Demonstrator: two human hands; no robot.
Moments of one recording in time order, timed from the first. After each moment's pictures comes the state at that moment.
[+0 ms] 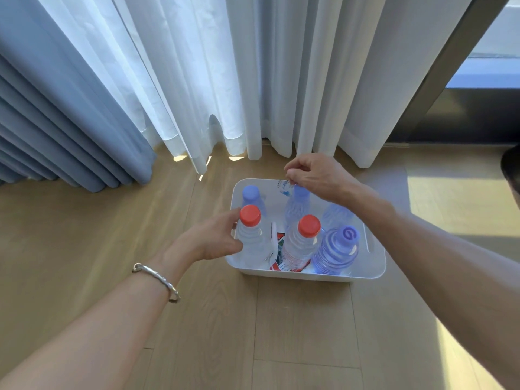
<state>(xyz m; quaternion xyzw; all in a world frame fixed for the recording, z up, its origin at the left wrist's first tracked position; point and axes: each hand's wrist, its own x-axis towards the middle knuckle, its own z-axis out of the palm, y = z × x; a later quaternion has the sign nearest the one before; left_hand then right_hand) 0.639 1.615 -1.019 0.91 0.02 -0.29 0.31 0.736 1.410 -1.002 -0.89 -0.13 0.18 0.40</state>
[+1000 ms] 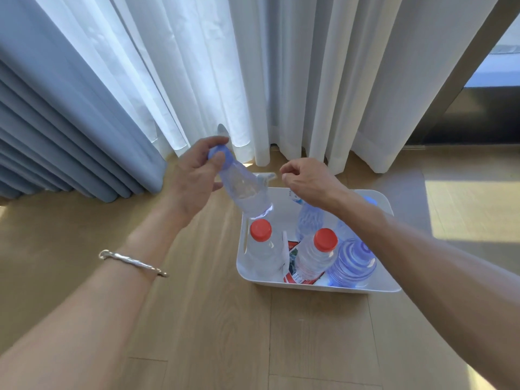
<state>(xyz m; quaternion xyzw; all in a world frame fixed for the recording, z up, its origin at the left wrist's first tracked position) 0.680 1.634 -0.959 0.79 0.12 0.05 0.60 0.747 1.447 -1.008 -0.90 -0.13 0.16 0.40</state>
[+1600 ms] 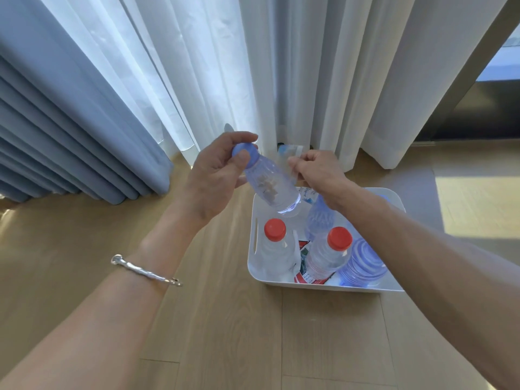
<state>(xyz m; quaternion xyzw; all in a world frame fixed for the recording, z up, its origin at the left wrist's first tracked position) 0.675 1.625 -0.945 0.78 0.03 0.02 0.62 0.762 1.465 -1.019 -0.81 0.07 0.14 0.57</state>
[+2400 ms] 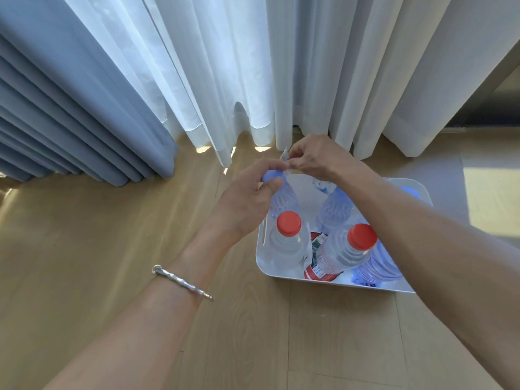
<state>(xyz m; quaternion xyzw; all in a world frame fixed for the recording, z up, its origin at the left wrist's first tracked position) 0.674 1.615 -1.006 0.85 0.07 -0.04 0.53 0.796 1.480 -1.037 -0.92 -0.19 0.19 0.29</state>
